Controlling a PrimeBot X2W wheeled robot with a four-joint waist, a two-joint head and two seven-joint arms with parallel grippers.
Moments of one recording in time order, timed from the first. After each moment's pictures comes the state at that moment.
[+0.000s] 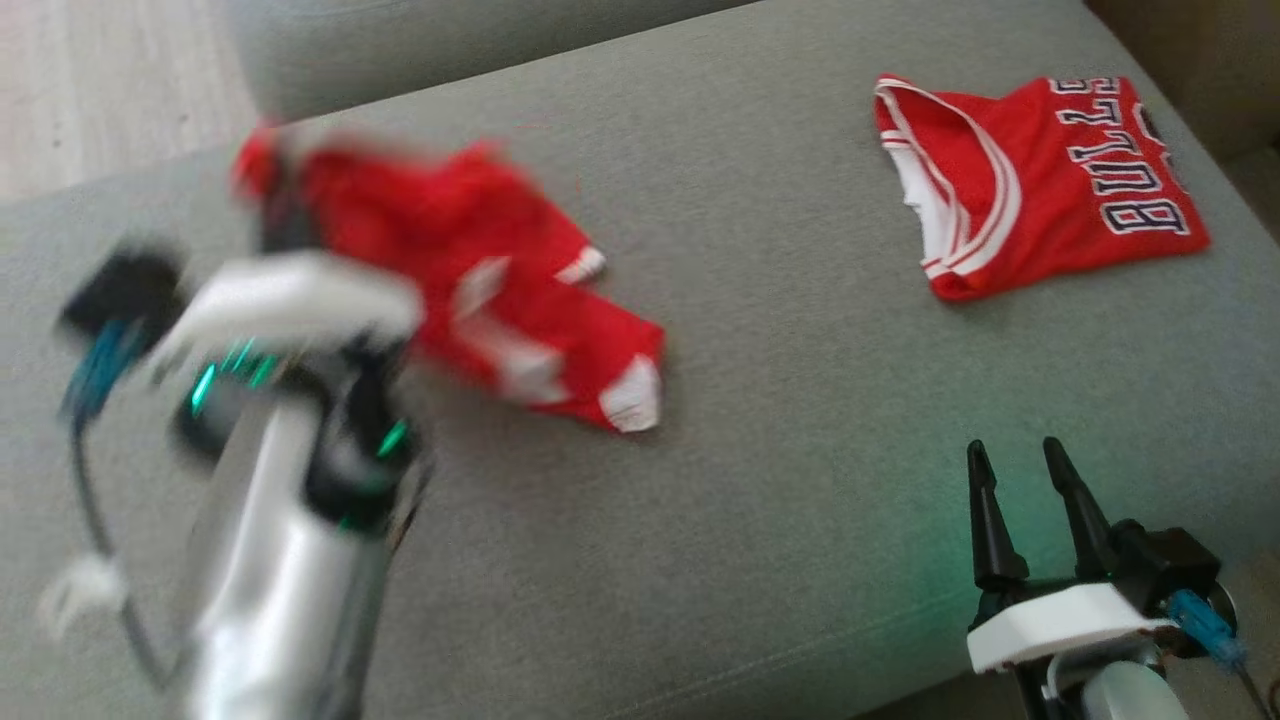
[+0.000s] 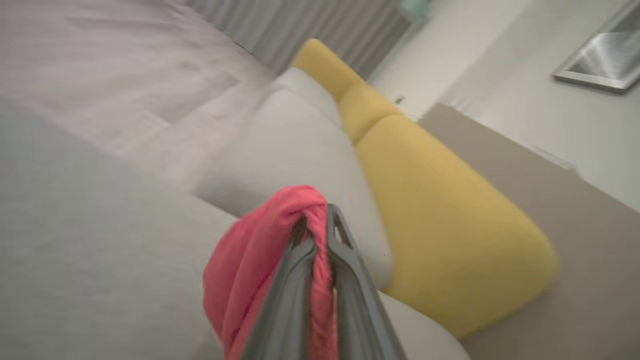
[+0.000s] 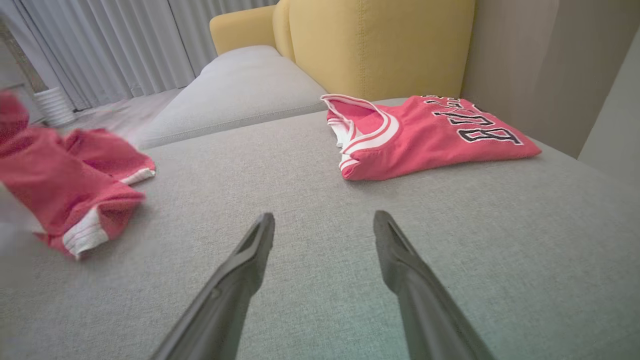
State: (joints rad) left arm -0.46 0.03 -0.24 0.18 -0.79 0.46 -0.26; right arm -0.01 -0.04 0.02 0.32 0.15 0.13 -0.26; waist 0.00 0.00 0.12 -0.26
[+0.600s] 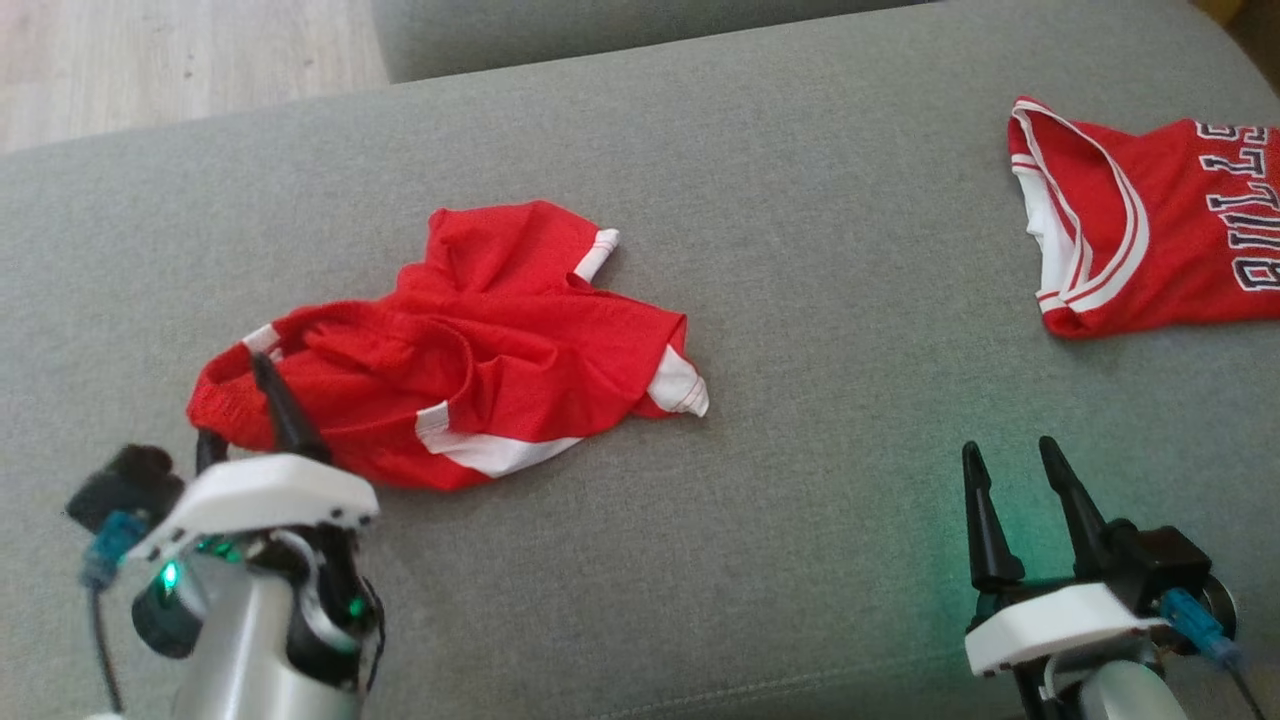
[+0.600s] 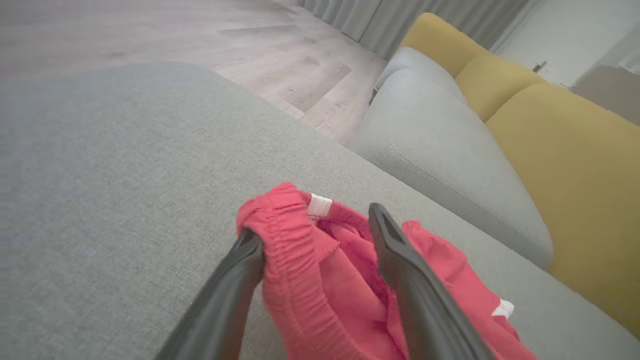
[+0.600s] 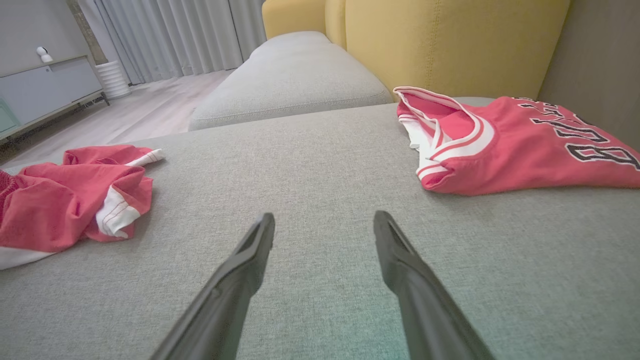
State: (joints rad) left arm -0.18 0.03 -0.11 0.26 -0.64 0.39 -0.26; right arm -0.01 -0.04 0.02 0.33 0.11 0.13 -0.26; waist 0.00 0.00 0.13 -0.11
